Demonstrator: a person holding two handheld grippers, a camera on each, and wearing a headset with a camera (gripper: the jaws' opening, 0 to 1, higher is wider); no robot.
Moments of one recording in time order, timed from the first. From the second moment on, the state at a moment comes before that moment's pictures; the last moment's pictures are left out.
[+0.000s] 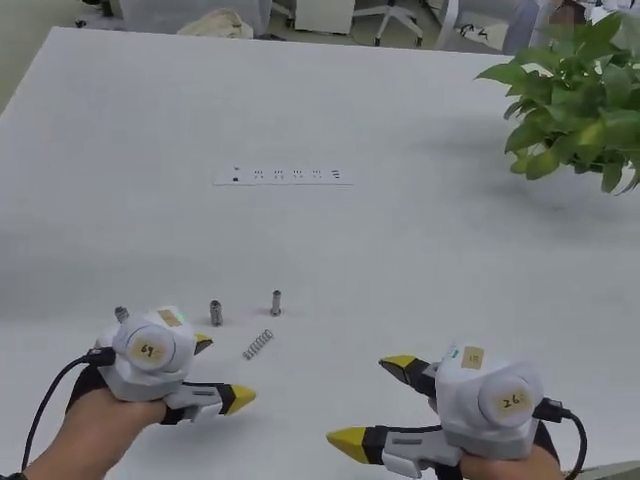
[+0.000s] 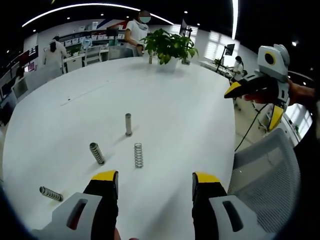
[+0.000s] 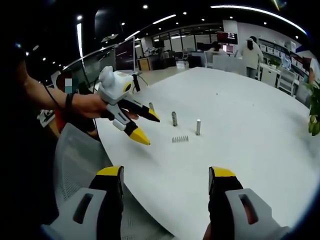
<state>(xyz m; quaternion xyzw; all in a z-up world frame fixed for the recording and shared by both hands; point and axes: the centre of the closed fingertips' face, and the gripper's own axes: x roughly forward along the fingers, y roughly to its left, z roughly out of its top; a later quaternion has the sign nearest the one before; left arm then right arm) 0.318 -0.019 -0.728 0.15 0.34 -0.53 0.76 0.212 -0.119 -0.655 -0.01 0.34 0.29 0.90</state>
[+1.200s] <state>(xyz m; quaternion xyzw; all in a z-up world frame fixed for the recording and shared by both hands) 0.355 -0.055 -0.787 0.16 0.37 -0.49 0.78 0.202 -0.133 -0.660 0.01 0.34 0.25 0.90</state>
